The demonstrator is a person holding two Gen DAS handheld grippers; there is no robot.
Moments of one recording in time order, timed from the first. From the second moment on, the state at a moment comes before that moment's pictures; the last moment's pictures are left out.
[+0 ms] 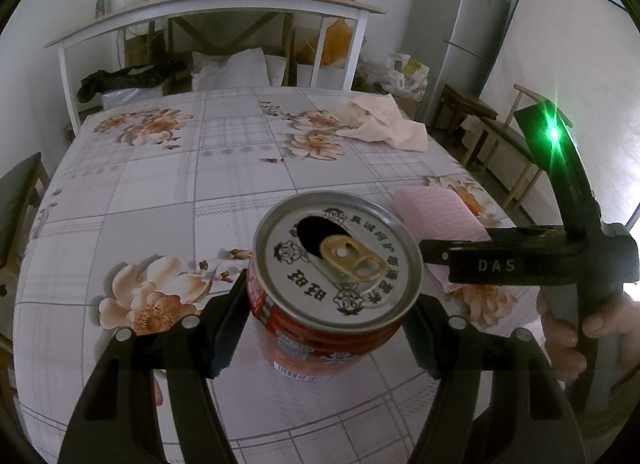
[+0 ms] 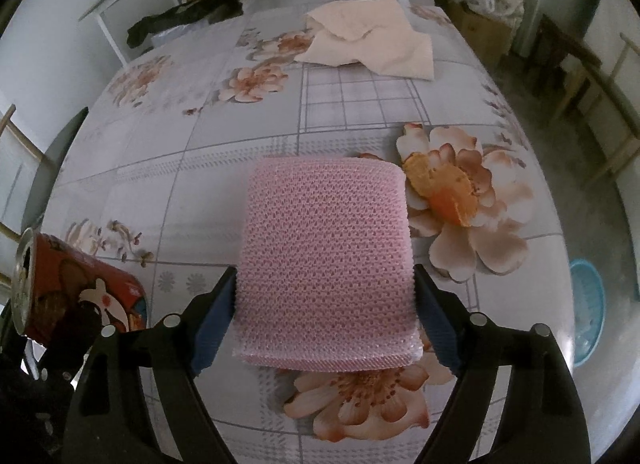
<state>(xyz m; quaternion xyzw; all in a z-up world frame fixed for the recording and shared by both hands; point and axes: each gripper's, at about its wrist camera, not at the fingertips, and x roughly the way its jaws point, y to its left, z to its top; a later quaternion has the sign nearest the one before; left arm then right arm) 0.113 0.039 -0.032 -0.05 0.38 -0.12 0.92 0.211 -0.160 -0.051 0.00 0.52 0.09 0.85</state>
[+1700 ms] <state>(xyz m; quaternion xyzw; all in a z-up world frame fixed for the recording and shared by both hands) 0.125 0.052 -0.027 -0.04 0.36 -0.11 0.92 0.201 -0.166 -0.047 0.02 0.52 0.11 0.85</state>
